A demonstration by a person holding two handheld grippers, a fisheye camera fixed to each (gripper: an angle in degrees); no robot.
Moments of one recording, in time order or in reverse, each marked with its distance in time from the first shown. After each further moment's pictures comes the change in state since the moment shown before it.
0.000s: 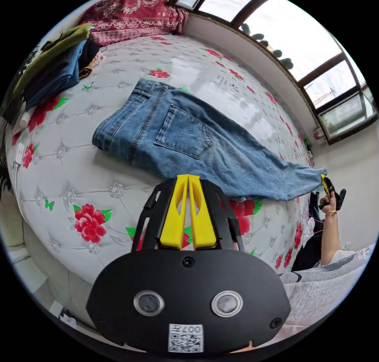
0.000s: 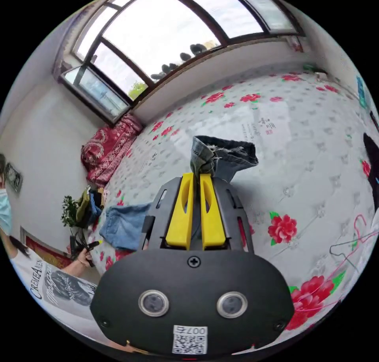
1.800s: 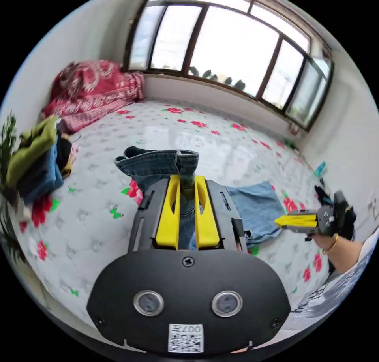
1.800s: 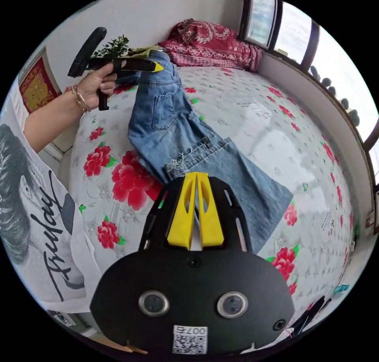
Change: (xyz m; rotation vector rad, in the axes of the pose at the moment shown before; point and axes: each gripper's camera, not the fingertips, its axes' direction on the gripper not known) left arm 0.114 -0.002 0.030 0.377 -0.049 0.452; right arm -0.351 0.148 0.185 -0.426 0.044 -0.978
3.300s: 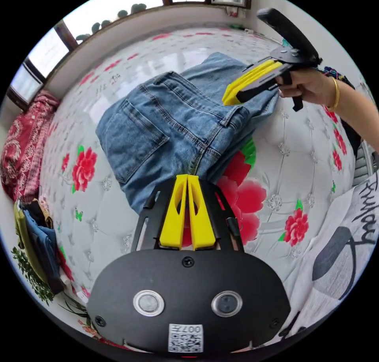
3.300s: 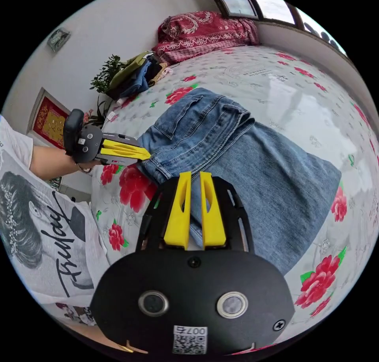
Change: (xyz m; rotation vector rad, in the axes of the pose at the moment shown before) left arm 0.215 0.195 0.150 -0.477 0.030 0.598; right arm 0.146 0.077 0.069 -0.020 -0.352 0.149
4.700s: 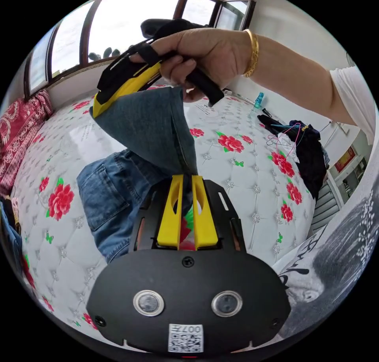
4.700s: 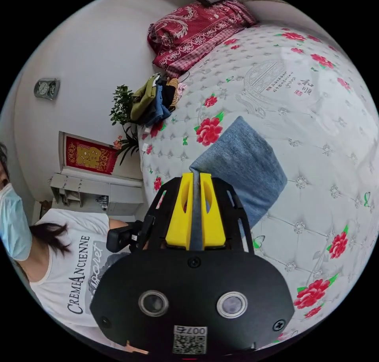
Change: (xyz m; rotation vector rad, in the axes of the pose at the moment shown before) left arm -0.094 0.031 -0.108 0.382 0.275 -0.159; right arm 0.009 -0.188 -0.119 -0.109 -0.319 0.178
